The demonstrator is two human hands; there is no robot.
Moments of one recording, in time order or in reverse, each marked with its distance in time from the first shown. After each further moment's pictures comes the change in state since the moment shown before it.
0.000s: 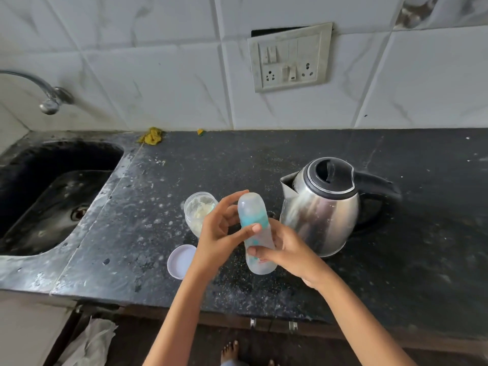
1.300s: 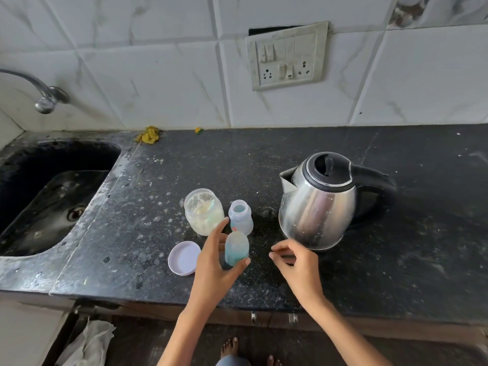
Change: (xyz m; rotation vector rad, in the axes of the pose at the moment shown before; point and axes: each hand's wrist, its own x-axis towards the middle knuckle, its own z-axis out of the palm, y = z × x) left_hand -0.057 -0.047 -0.012 0.486 0.120 -0.048; right_hand -0.018 0.079 0.015 -0.344 0.589 -0.174
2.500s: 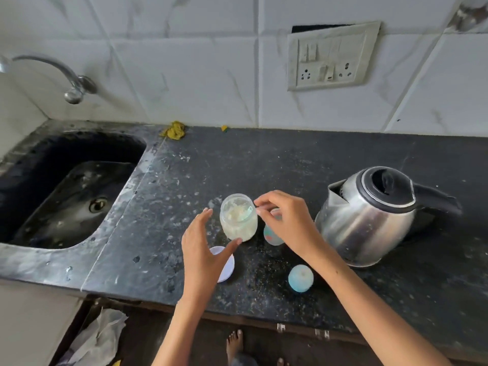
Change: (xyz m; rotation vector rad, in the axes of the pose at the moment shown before) left_hand 0.041 -0.035 -0.072 0.255 0.285 -0.069; right_hand 0.087 -0.126 0.045 -0.145 -0.227 -0.402
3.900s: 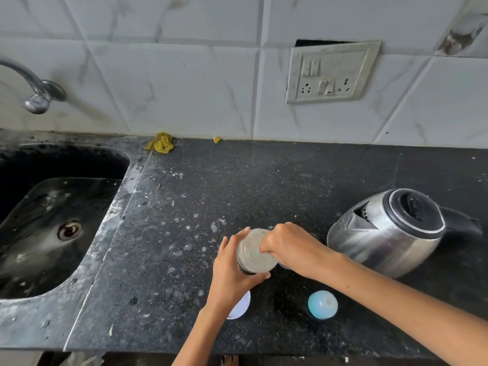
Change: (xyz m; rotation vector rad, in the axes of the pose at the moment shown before) left_hand 0.047 -0.037 0.029 -0.268 -0.356 0.160; right_hand 0.042 -0.024 0.026 -0.718 -0.622 -0.106
